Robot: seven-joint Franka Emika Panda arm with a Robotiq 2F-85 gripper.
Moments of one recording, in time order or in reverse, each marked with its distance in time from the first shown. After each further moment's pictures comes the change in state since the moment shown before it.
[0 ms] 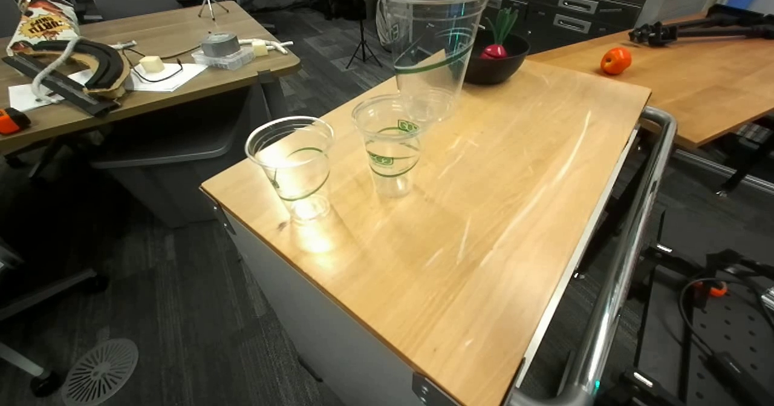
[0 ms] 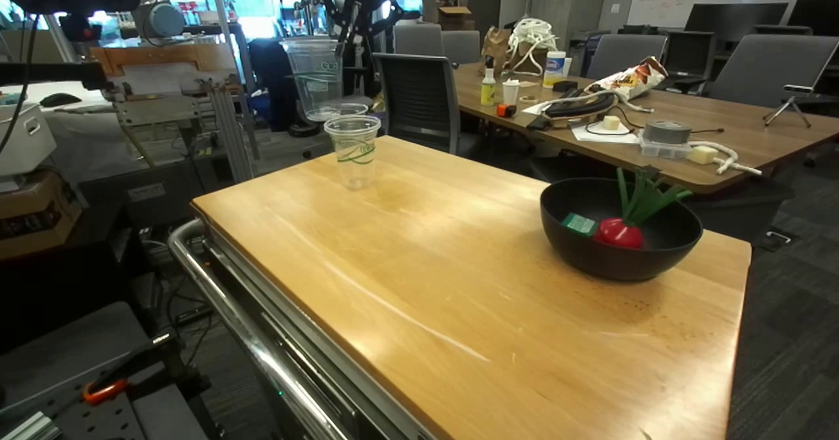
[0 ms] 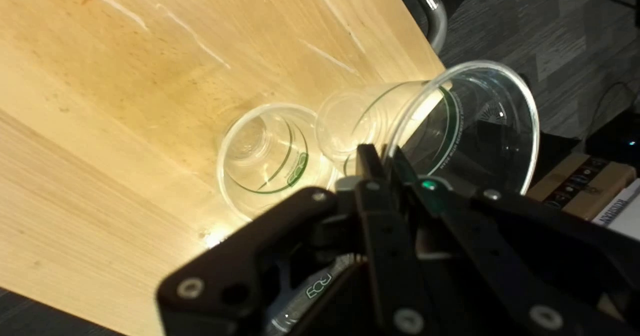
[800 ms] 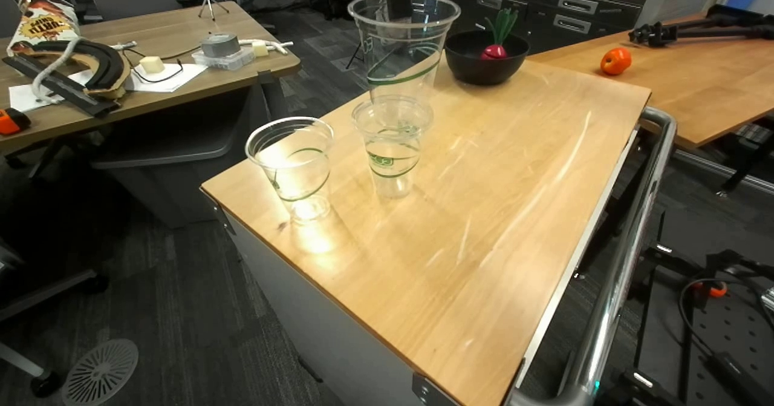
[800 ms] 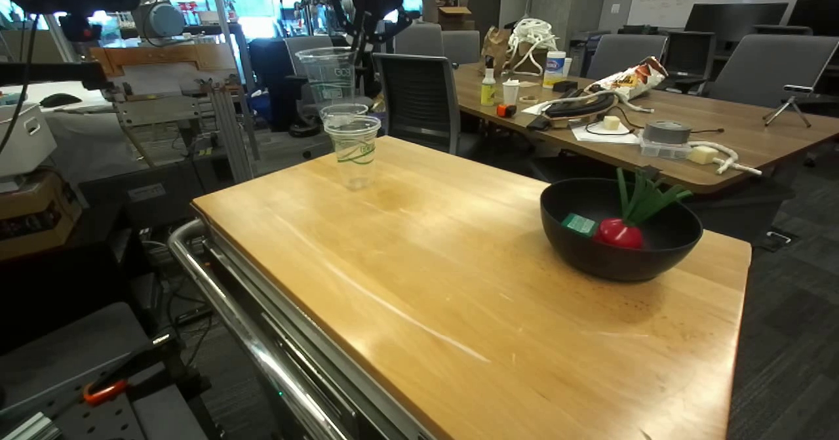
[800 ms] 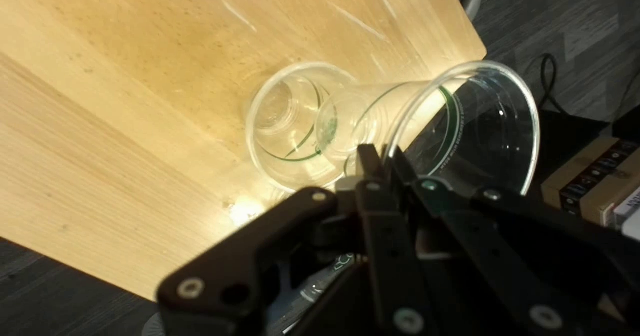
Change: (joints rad) arm 0.013 0.031 -0.007 0.014 0.000 0.080 0.007
